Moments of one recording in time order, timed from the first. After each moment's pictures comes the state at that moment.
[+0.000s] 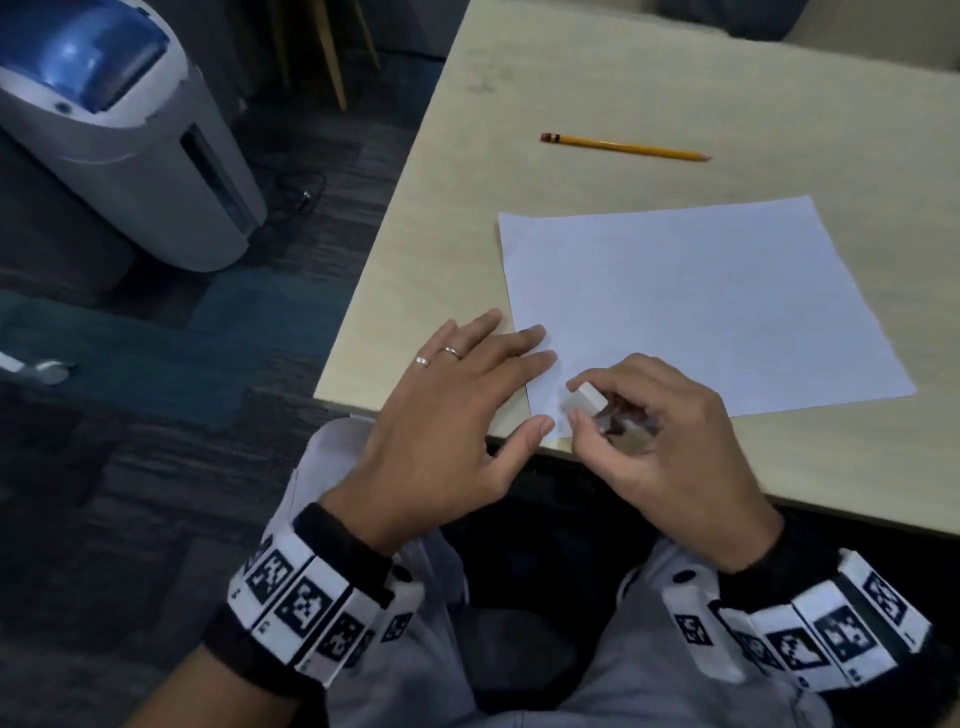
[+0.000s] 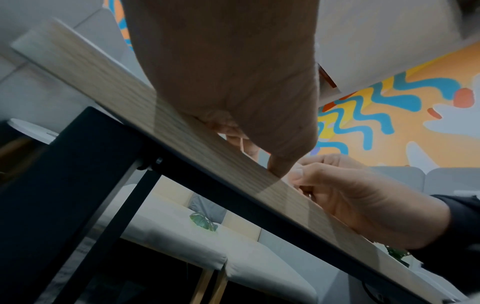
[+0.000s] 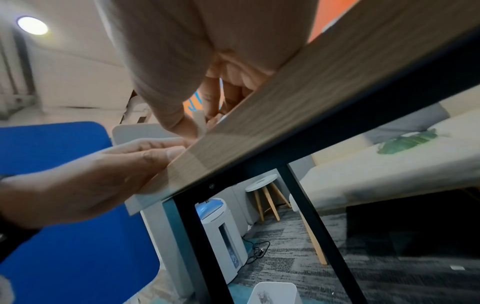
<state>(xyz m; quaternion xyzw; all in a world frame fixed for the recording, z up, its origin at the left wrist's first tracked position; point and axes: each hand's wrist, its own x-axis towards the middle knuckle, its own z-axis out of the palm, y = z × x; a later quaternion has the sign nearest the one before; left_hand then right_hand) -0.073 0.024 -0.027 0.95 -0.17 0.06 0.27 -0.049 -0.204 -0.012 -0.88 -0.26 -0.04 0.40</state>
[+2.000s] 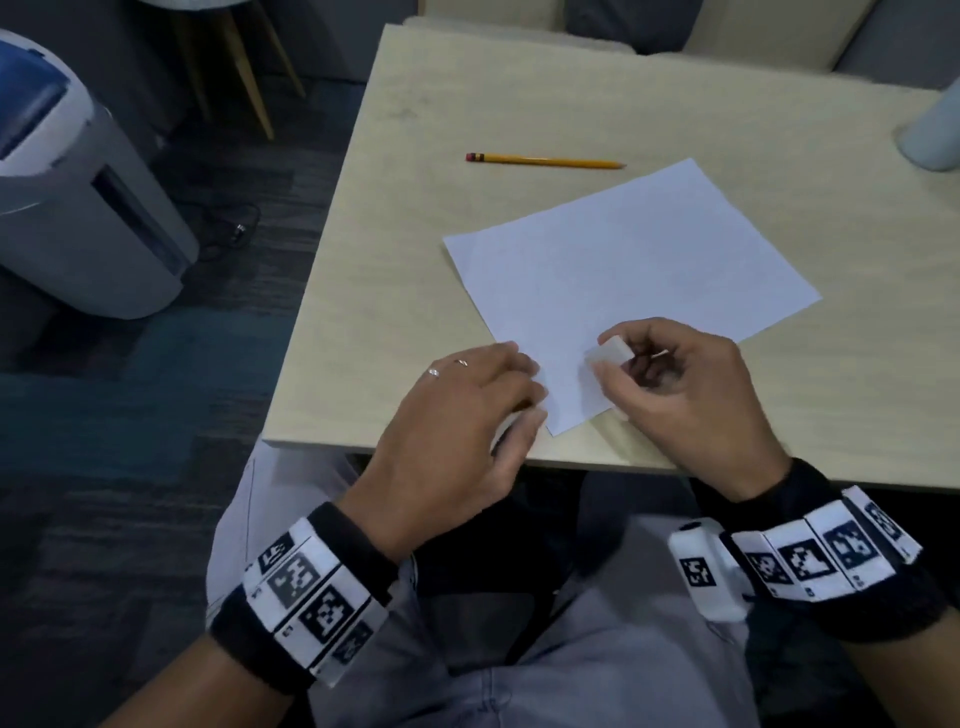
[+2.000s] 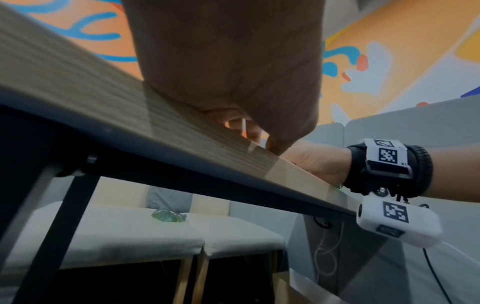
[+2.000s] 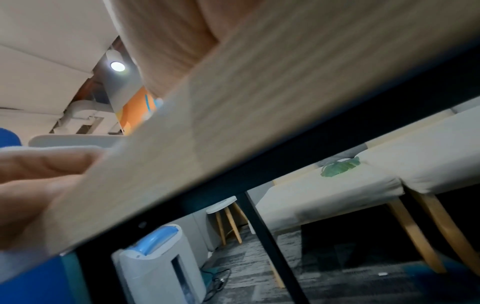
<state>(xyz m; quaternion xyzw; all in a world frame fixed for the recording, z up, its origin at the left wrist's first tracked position) -0.055 -0.007 -0.022 0.91 -0.24 0.08 0.32 -0.025 -0.243 -0.003 -0.87 -0.07 -0.04 0.49</state>
